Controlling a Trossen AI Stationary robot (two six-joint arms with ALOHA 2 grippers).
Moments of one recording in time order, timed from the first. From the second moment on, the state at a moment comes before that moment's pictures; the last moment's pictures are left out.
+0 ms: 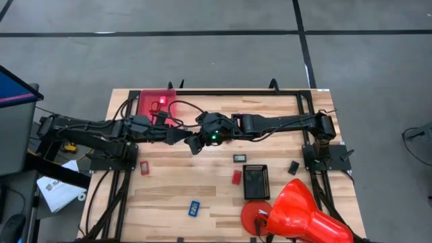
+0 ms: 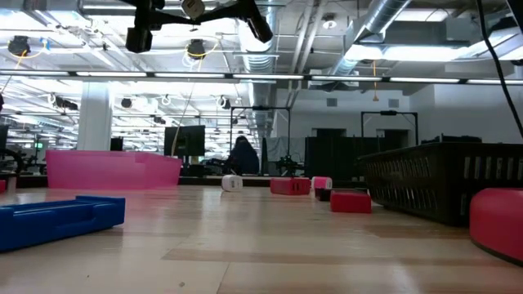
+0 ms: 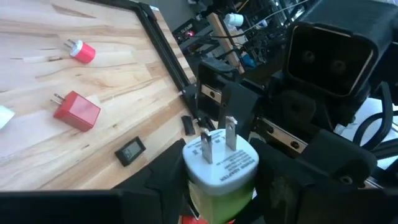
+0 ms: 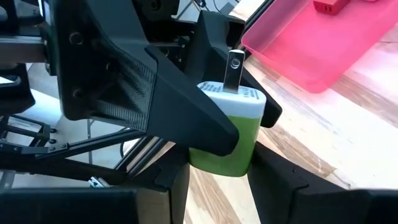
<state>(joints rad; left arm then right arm) -0.06 0.89 0.72 -0.05 -0.25 -1.07 0.06 1.93 1.81 -0.41 0.08 0.85</state>
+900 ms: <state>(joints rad) 0.01 0.61 0.72 -0.91 -0.47 -1.16 0.13 1.87 1.81 -0.73 0.22 0.82</state>
